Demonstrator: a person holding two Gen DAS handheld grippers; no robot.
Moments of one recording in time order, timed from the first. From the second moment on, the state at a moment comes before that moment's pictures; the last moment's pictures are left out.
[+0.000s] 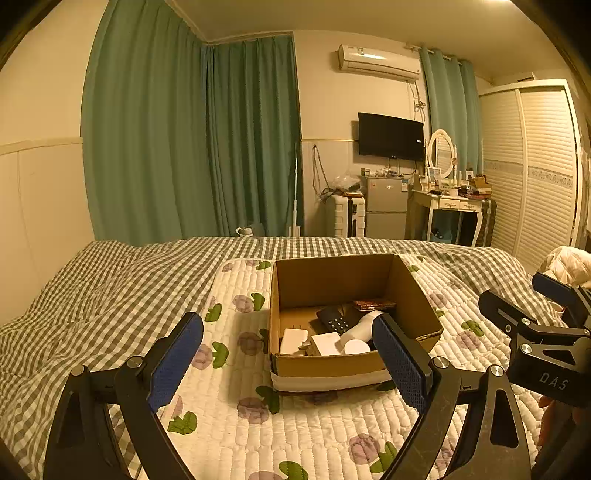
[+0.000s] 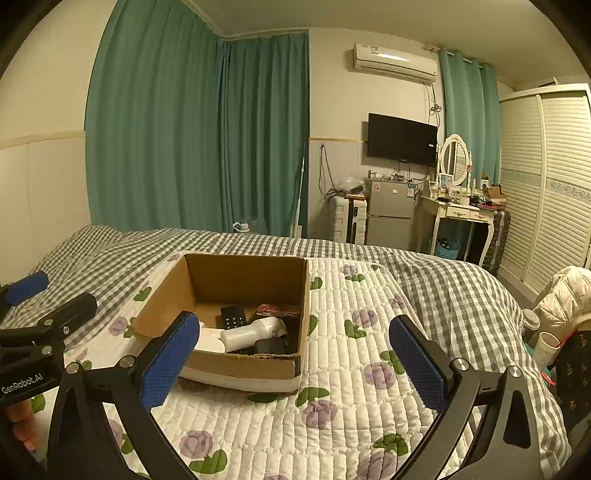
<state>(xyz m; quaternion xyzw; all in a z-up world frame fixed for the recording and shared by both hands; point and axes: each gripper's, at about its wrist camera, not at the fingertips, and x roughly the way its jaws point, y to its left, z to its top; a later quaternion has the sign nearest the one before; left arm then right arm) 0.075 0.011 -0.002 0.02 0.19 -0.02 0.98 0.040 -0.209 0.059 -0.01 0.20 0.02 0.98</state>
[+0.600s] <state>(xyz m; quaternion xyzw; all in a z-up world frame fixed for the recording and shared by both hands) 0.075 0.015 -0.002 0.02 0.19 -0.02 0.98 0.039 -0.211 0.061 -0.01 0.21 0.02 0.98</state>
